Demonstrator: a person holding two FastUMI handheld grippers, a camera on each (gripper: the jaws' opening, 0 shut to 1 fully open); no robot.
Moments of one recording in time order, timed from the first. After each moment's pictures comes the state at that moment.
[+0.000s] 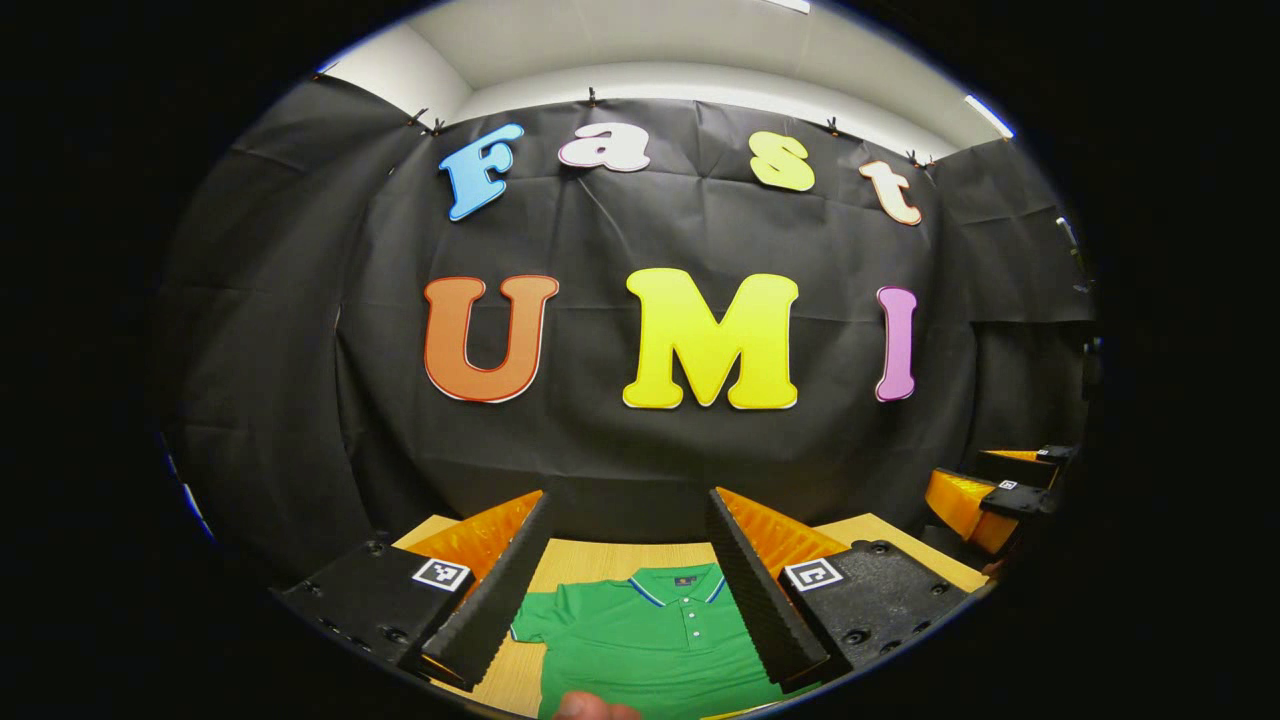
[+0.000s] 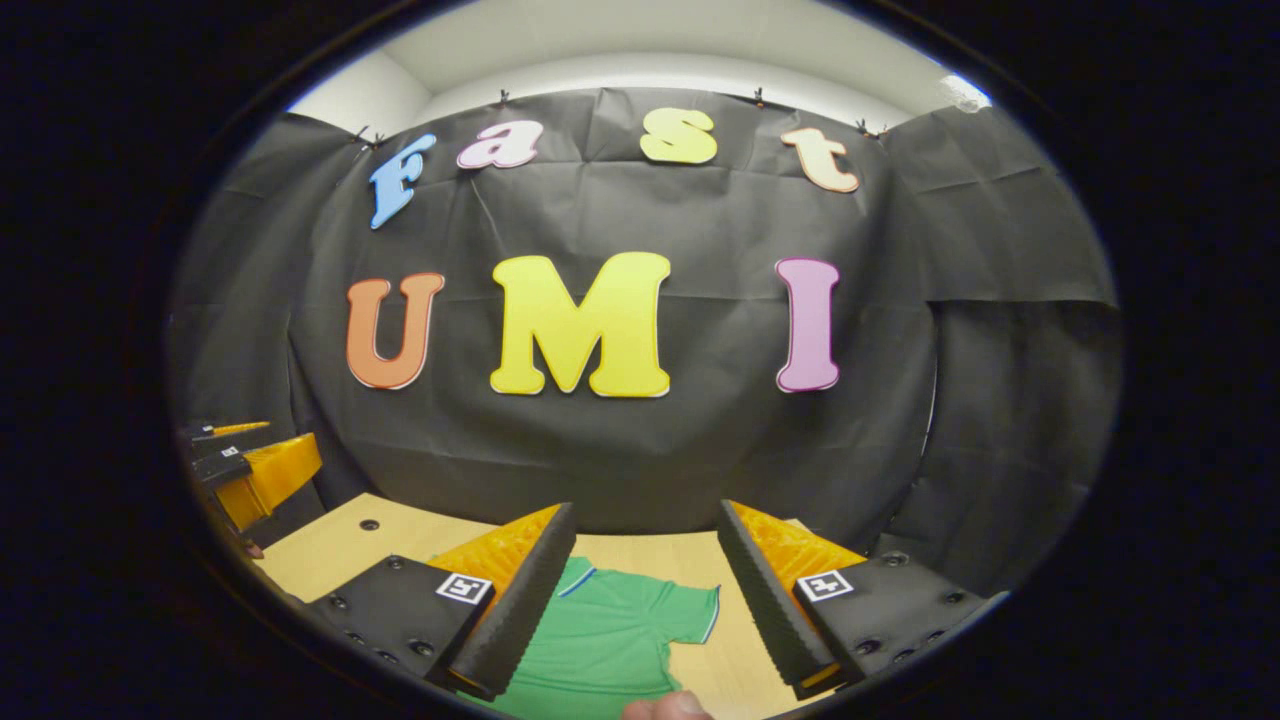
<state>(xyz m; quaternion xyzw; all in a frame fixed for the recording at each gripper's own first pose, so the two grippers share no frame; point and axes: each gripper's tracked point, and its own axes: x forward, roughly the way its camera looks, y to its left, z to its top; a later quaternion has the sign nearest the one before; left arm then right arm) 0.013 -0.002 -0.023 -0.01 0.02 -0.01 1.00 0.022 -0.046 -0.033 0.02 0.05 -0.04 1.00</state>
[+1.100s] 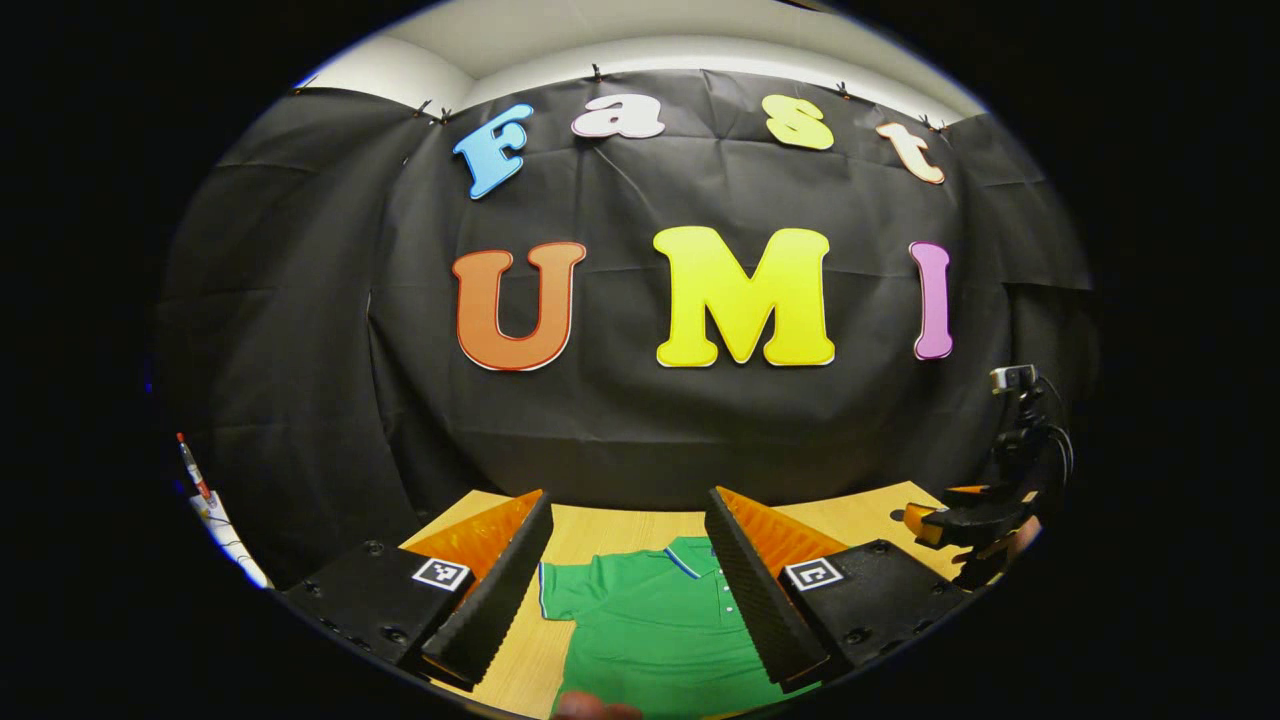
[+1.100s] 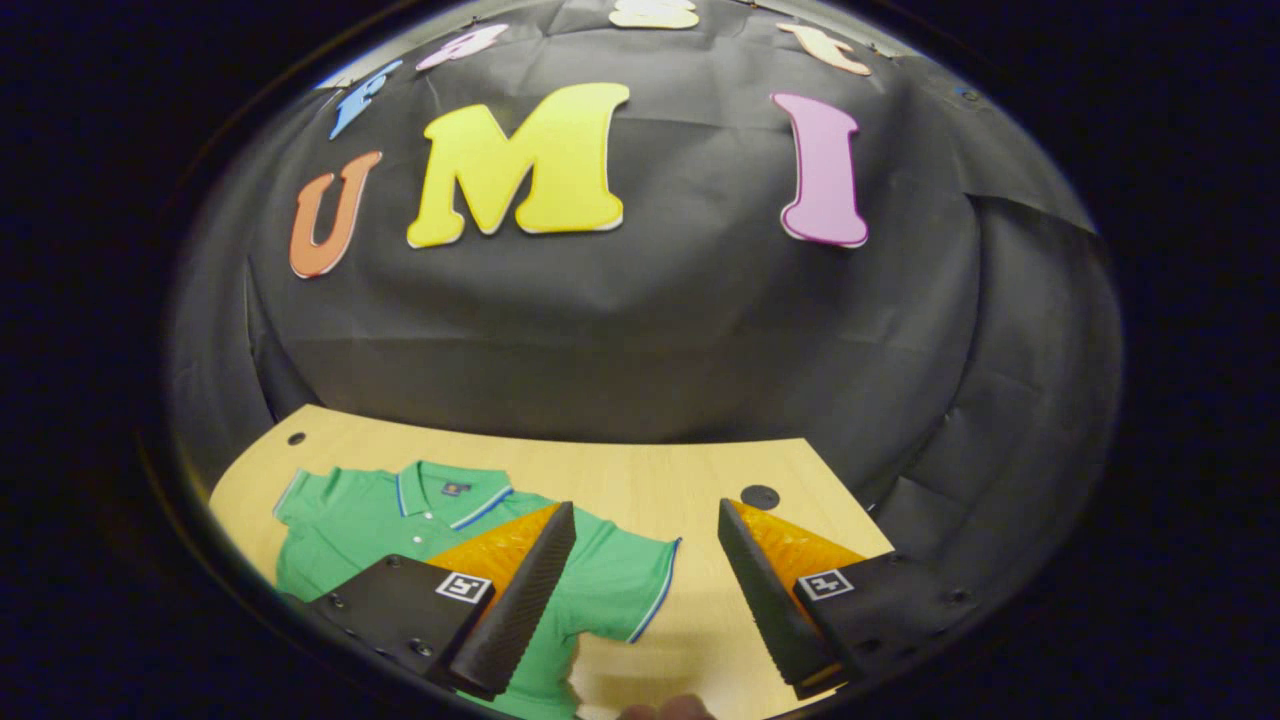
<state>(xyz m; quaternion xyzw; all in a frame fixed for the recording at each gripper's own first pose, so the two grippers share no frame) 0.010 0.003 -0.059 0.01 0.07 0.04 1.00 0.166 -0.151 -0.219 0.01 0.21 -0.03 0.98</state>
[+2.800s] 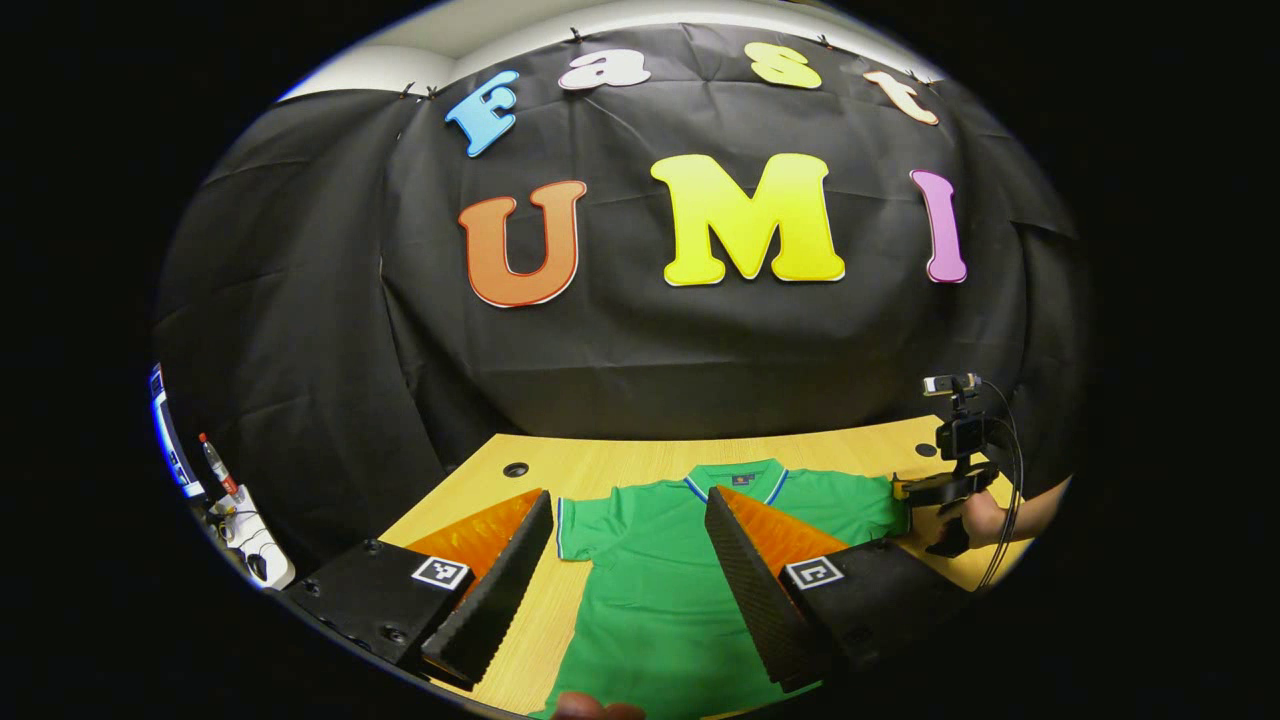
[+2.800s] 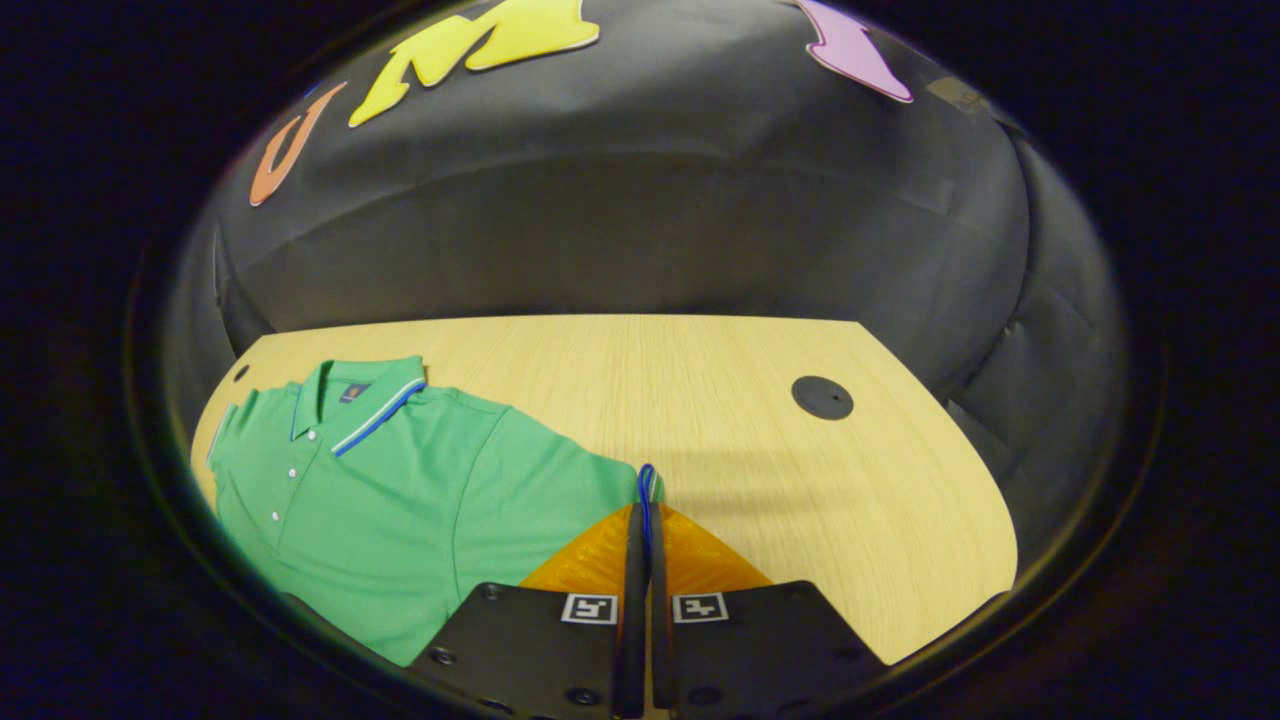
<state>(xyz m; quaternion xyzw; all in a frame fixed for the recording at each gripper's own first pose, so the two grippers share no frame) -0.018 -0.004 -0.120 0.05 0.16 0.08 0.98 0.234 -0.167 -0.366 0.02 0.33 -0.03 0.94</state>
